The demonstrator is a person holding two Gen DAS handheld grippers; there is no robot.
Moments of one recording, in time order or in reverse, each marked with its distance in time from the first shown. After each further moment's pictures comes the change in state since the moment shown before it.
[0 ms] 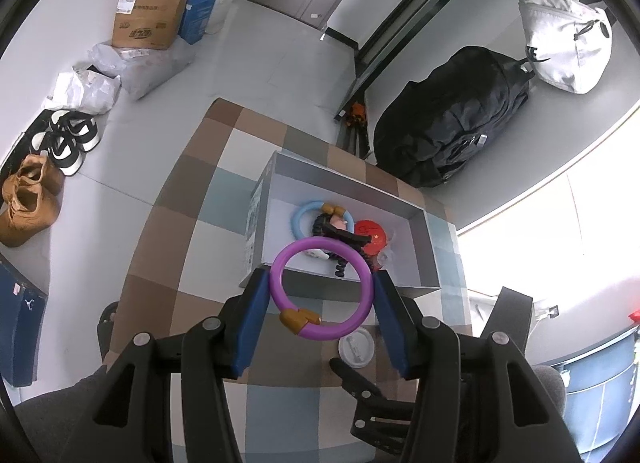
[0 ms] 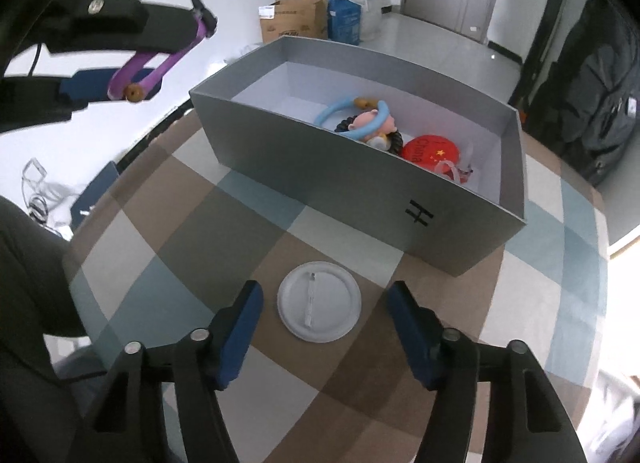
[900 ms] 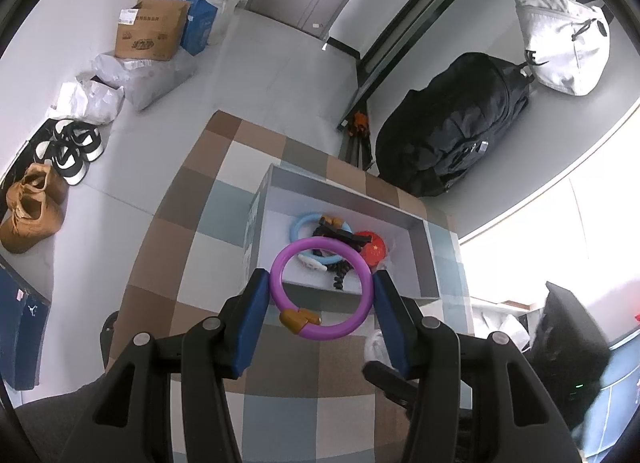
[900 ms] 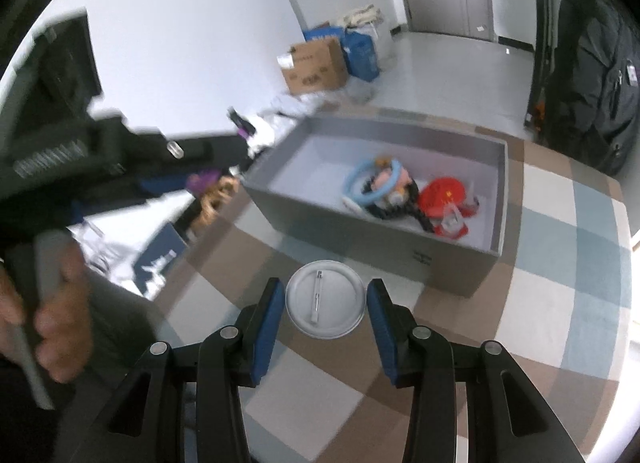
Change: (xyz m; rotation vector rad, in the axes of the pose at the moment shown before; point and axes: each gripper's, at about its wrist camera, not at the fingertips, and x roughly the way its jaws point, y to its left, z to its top) left arm -0.002 -0.004 0.002 0.009 -0.044 0.023; right arm -0.040 -0.026 0.012 0.162 -0.145 0.262
